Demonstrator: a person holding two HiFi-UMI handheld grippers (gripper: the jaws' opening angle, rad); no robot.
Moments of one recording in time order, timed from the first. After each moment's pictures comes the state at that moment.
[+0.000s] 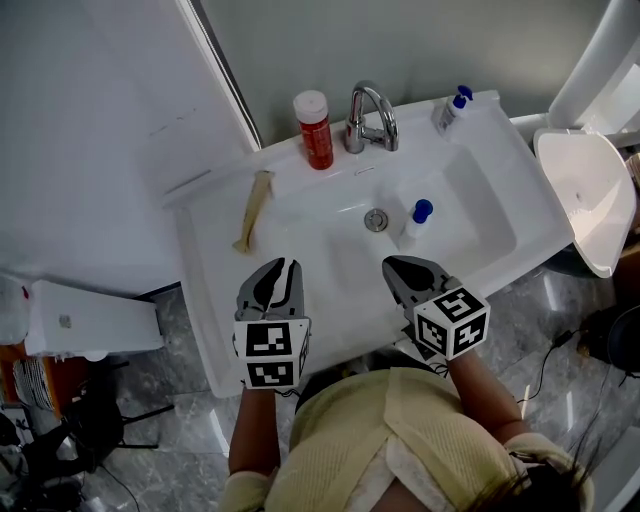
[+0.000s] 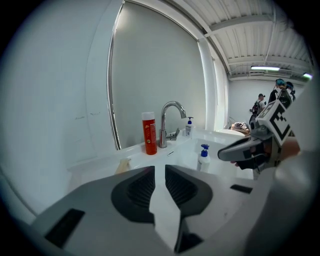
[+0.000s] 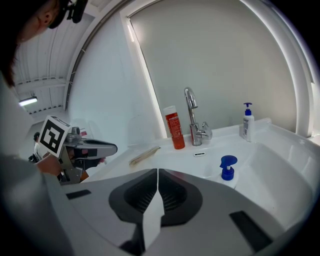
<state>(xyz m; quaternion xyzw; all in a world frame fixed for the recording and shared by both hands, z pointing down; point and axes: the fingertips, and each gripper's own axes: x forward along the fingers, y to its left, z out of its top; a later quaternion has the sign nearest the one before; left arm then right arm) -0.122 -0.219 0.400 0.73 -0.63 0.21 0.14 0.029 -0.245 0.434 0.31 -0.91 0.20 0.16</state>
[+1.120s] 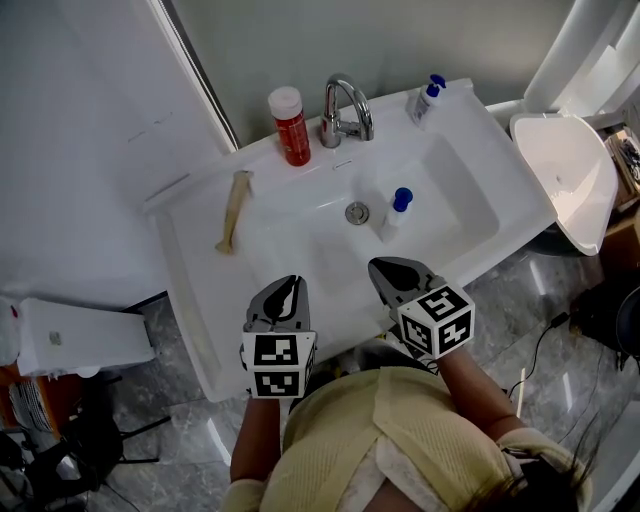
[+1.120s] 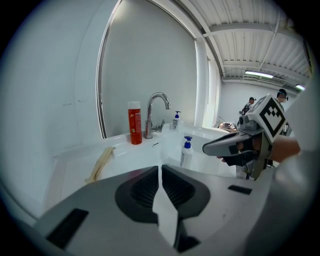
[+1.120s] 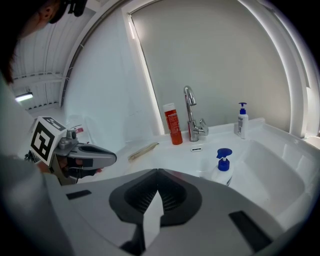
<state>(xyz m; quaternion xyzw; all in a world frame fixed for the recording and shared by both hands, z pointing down) -0.083 -0.191 0.427 0.76 -0.58 0.22 0.18 0.034 -0.225 0.439 0.34 -0.90 0.20 0.18</state>
